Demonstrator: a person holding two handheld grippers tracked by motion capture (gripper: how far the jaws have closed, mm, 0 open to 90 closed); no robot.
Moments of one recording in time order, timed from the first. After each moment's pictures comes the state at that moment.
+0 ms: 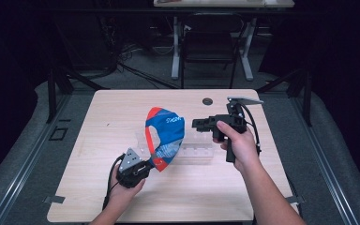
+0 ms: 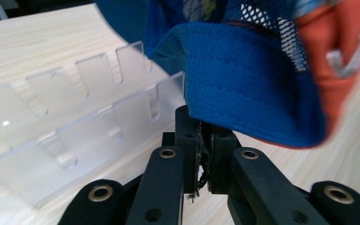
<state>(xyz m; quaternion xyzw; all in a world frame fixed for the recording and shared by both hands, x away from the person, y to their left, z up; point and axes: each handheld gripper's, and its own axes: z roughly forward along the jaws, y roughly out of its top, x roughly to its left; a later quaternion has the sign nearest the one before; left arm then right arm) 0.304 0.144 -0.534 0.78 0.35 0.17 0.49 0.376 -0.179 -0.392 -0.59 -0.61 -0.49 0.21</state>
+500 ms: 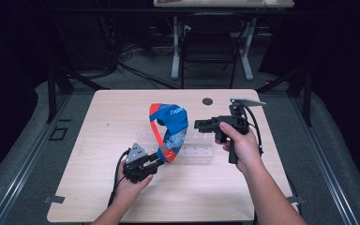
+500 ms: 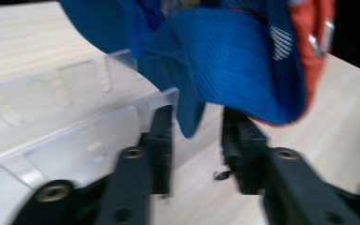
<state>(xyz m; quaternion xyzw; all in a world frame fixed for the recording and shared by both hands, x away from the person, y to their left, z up) 0.318 0.133 -0.534 0.77 0.37 0.13 0.50 0.374 -0.186 -0.395 -0.59 -0.60 -0.49 0.22</state>
